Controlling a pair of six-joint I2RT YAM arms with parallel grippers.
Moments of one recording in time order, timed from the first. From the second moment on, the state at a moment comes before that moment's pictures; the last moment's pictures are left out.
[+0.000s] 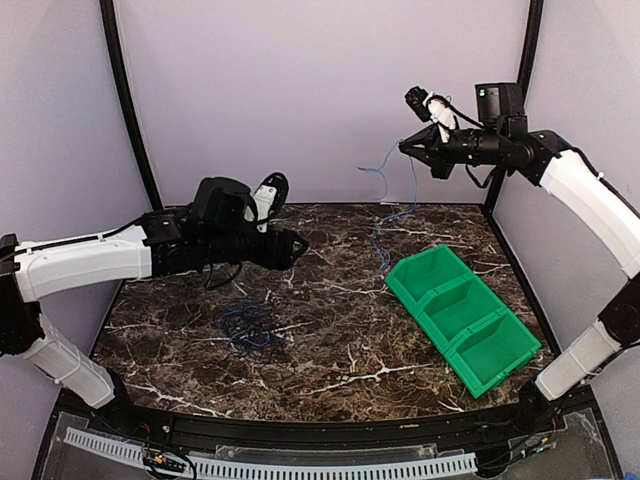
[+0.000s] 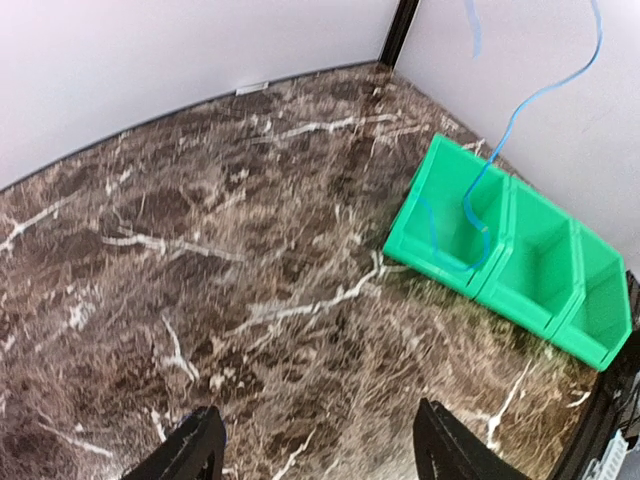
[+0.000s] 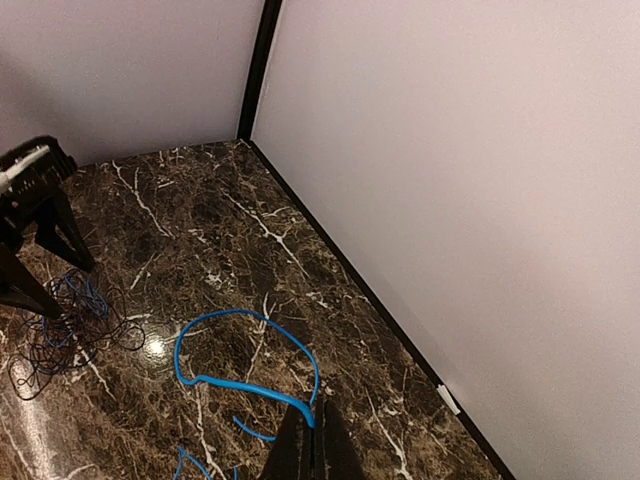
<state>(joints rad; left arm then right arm) -0.86 1.44 1.09 -0.19 -0.08 -0.27 0.47 1.49 1.66 -0.54 -0.42 -0.47</state>
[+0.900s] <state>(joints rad) -0.83 1.52 1.05 0.02 -0.44 -0.07 0.24 1.38 1.34 -0.42 -0.41 -0.43</state>
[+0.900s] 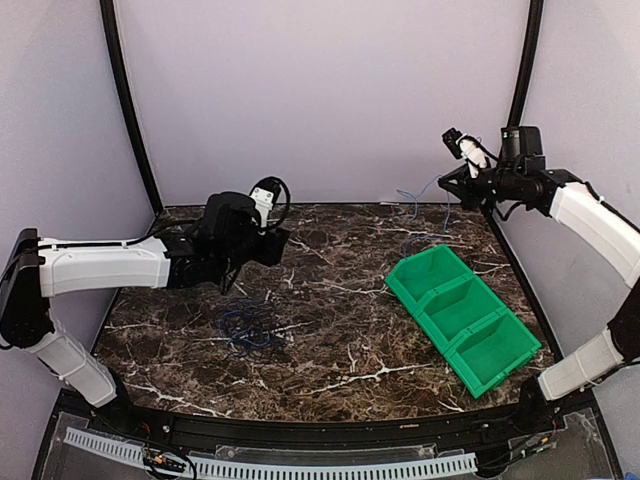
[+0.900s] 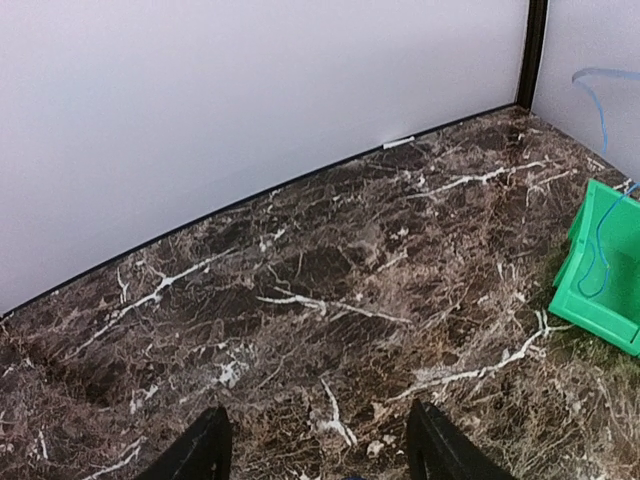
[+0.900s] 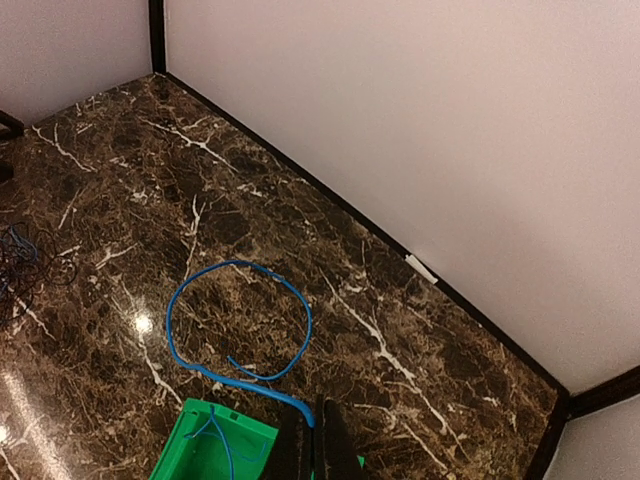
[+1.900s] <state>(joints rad) -0.83 1.46 1.05 0.11 -0.45 -0.03 0.14 1.45 1.01 -0.44 -0.49 -0.42</state>
